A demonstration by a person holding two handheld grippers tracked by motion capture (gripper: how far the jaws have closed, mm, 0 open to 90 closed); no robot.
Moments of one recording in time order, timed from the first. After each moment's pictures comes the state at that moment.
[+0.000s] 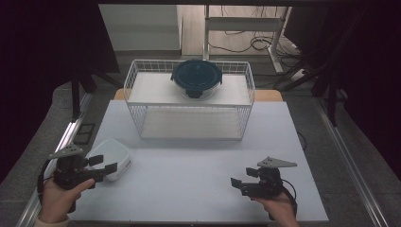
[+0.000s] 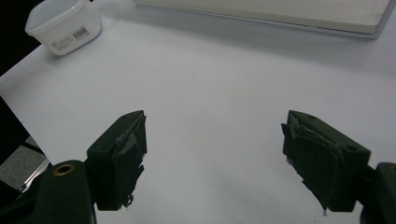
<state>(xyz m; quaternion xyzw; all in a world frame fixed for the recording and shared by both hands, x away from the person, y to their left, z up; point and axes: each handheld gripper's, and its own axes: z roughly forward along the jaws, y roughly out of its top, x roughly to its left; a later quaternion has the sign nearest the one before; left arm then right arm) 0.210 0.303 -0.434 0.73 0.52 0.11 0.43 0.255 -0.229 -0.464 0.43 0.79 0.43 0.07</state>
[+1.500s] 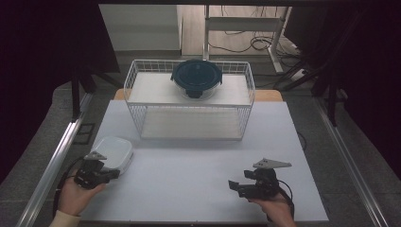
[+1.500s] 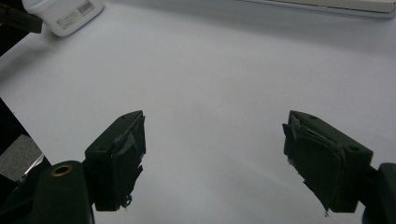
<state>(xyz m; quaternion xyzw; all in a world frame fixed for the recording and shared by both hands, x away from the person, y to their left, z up) 0.249 0.284 -0.501 0.79 0.53 0.08 0.30 0.256 -0.224 -0.473 0.44 0.80 0.41 0.06</state>
